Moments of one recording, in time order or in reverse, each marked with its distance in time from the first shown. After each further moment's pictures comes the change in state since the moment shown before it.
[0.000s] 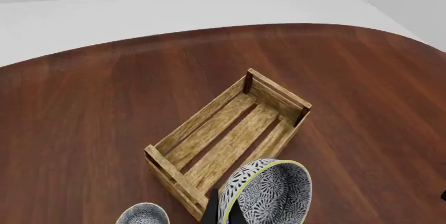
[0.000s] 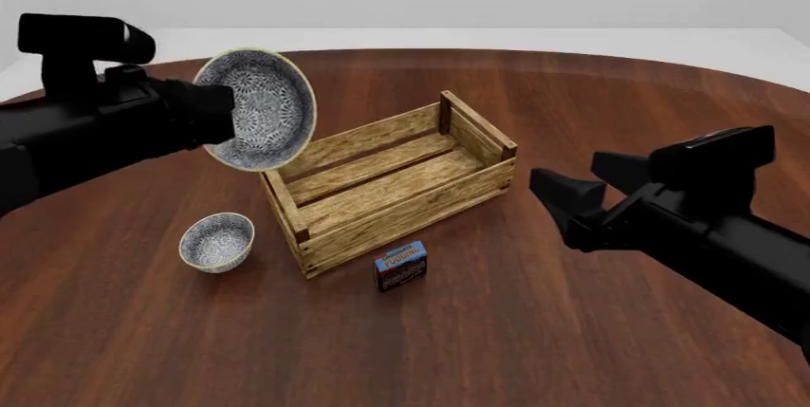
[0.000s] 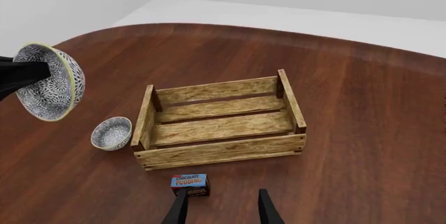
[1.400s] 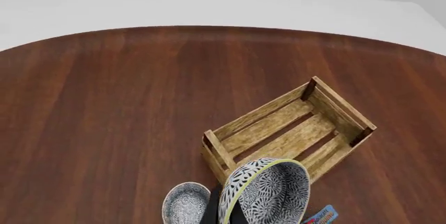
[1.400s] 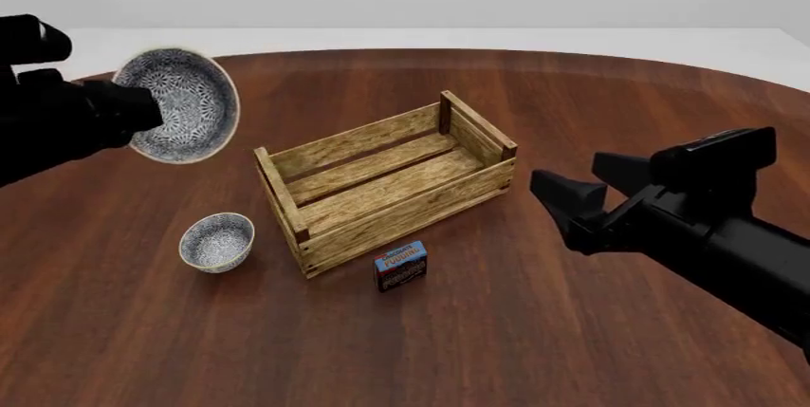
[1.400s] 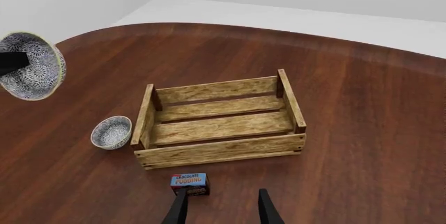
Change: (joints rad) left arm 0.238 -0.041 0.023 0.055 -0.030; right arm 0.001 -0.006 0.005 0.001 -0.004
